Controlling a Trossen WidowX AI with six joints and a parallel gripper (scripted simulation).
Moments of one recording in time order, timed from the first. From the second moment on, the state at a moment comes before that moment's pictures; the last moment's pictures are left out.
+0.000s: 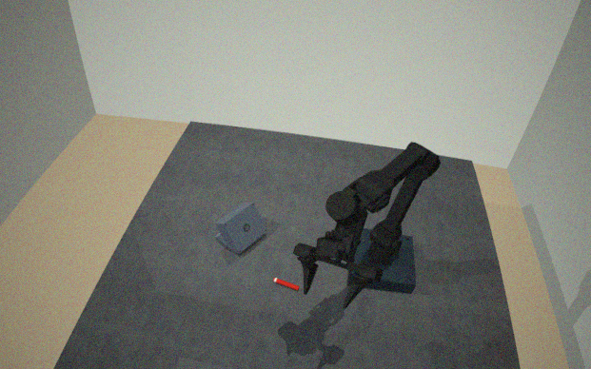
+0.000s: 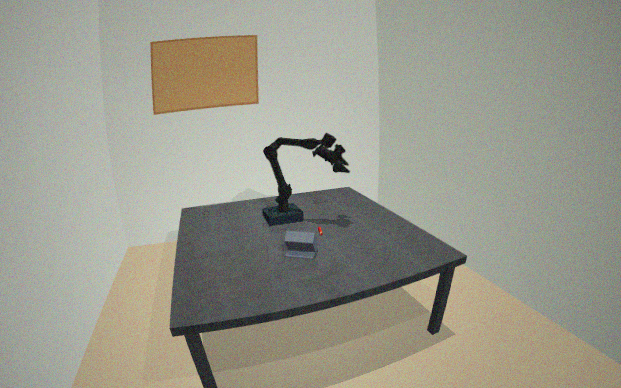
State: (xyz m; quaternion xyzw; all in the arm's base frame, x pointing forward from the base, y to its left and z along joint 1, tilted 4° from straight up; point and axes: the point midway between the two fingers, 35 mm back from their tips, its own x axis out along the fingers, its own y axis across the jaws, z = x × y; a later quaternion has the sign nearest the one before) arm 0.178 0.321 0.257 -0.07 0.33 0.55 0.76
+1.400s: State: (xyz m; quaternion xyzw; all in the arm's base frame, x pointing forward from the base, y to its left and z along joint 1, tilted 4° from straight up) arm 0.306 0.143 0.069 0.06 0.69 -0.02 0.72
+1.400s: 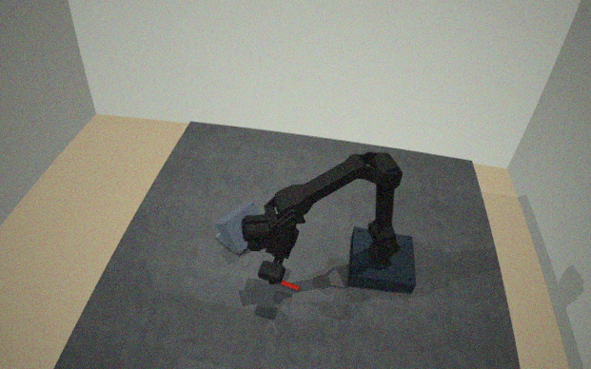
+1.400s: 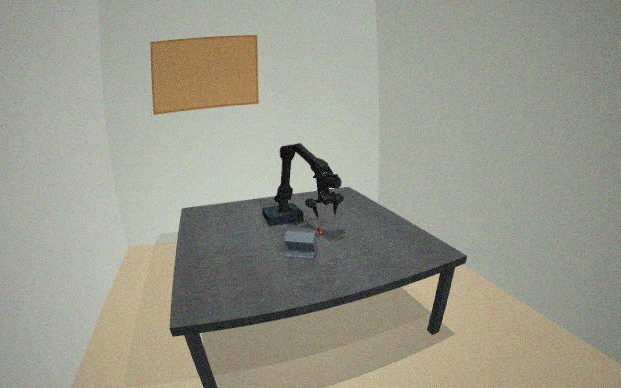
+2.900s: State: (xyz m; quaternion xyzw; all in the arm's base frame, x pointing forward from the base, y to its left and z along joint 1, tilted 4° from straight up) arm 0.309 0.115 0.002 0.08 0.71 -0.10 0.70
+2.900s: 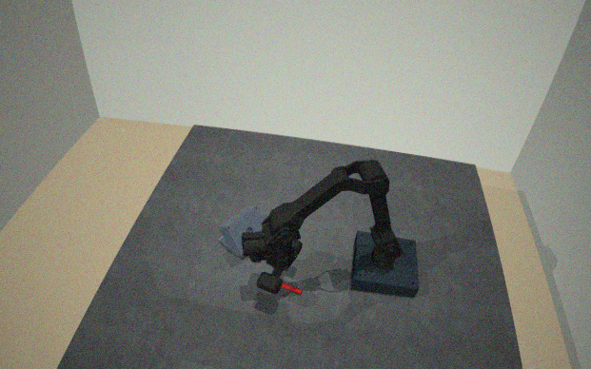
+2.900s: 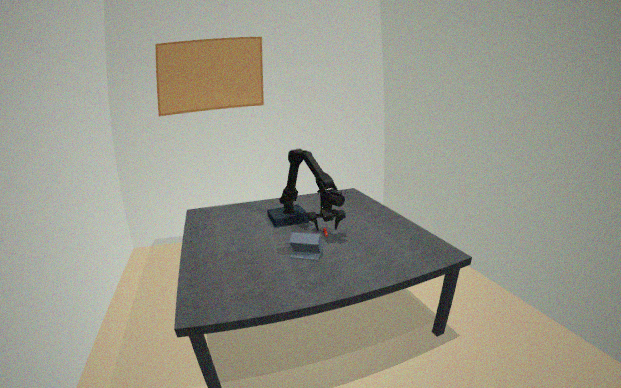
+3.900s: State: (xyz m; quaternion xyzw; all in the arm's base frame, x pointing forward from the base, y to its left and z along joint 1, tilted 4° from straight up) arm 0.305 0.113 -0.023 0.08 0.71 -0.10 0.69
